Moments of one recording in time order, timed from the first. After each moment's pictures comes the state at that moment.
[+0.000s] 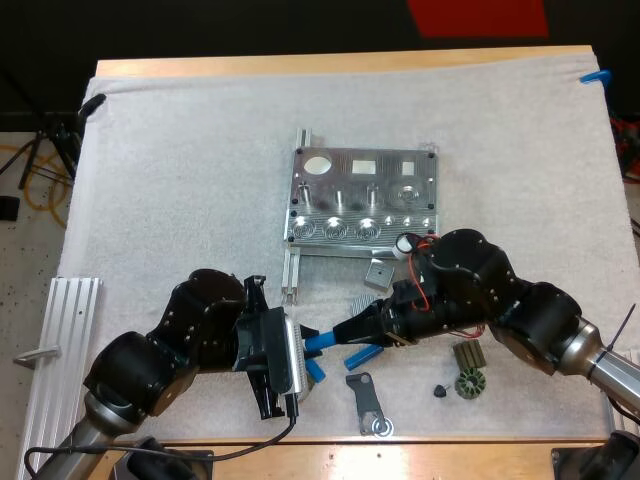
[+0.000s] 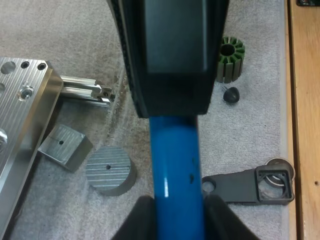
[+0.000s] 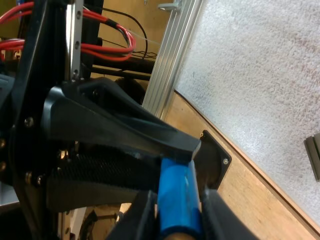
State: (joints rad) left arm -0.62 0.80 -0.79 0.96 0.49 -1.12; right arm 0.82 1.17 -0.86 0.40 -0.74 -1.07
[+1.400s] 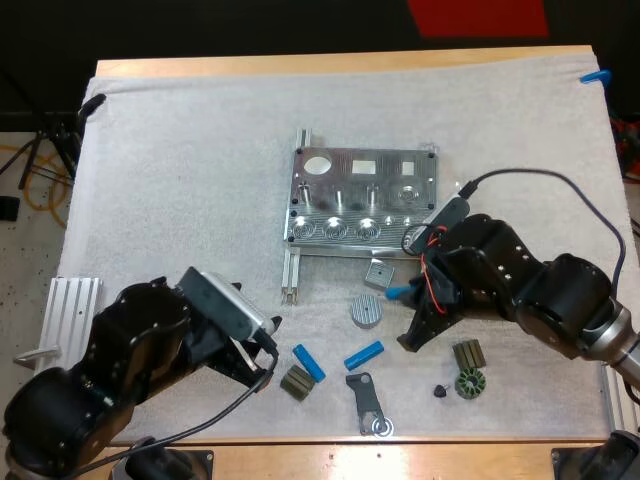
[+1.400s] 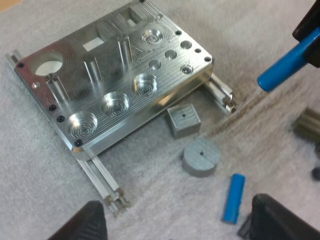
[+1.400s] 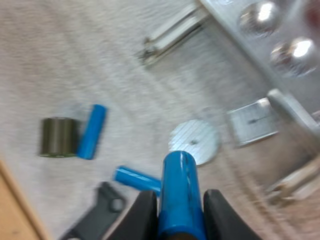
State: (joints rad) left arm -0.62 0.68 -1.02 1.15 0.09 -1.76; right arm 0.82 1.17 -1.15 1.02 -0.09 -1.90
